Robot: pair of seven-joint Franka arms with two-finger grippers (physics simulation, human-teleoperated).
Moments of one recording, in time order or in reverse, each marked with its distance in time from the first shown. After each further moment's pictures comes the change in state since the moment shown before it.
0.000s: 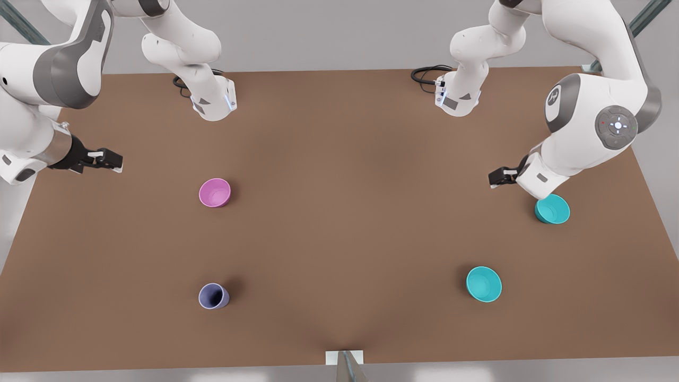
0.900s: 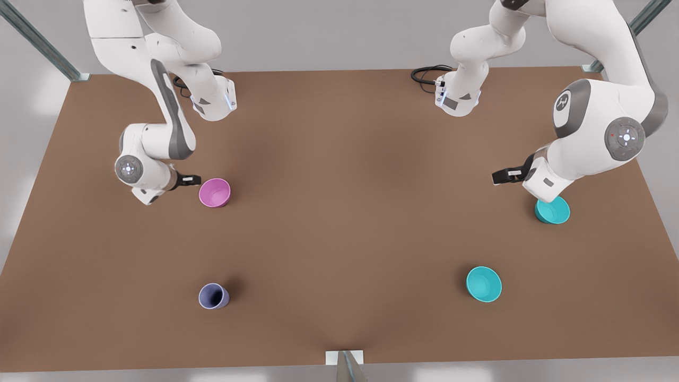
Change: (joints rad) left arm 0.032 0.014 -0.002 -0.002 -0.030 -0.079 -0.051; right arm 0.049 -0.084 -0.006 -1.073 0.015 0.852 0.050
